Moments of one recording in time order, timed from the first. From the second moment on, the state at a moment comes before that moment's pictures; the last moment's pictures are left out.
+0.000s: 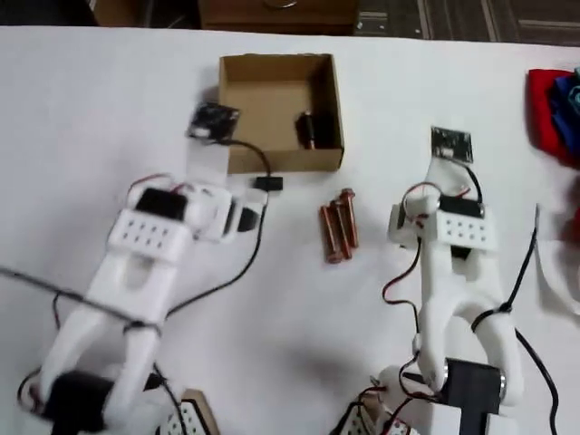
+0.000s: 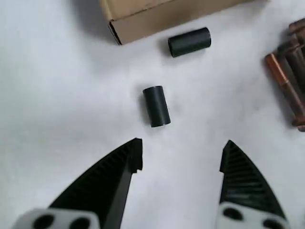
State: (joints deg) left arm 7.3 -18.5 30.7 62.5 0.0; right arm 5.7 -14.4 40.6 54.2 0.0
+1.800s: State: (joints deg) left arm 26.1 47.7 -48.6 97.4 37.1; right arm 9.1 -15.3 47.6 44.3 -4.4
